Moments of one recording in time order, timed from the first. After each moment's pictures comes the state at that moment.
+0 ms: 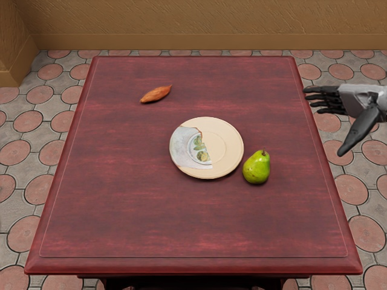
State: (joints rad) left arm -0.02 0.00 0.31 -0.20 0.04 0.04 0.04; right arm 1.03 -1.00 0.30 1.18 -0.50 0.61 -0.04
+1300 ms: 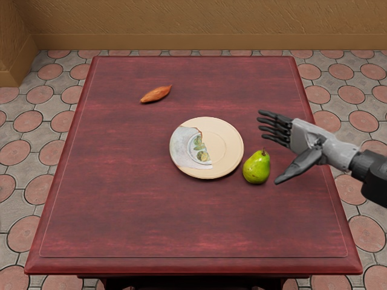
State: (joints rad) left arm -0.02 0.00 0.31 -0.20 0.04 0.04 0.04; right arm 0.65 -0.83 0.37 1.36 -0.40 0.31 0.31
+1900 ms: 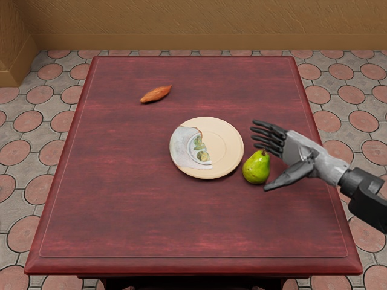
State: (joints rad) left arm -0.02 0.00 0.31 -0.20 0.04 0.04 0.04; right arm 0.55 -0.76 0.37 1.32 -0.43 0.28 0.44
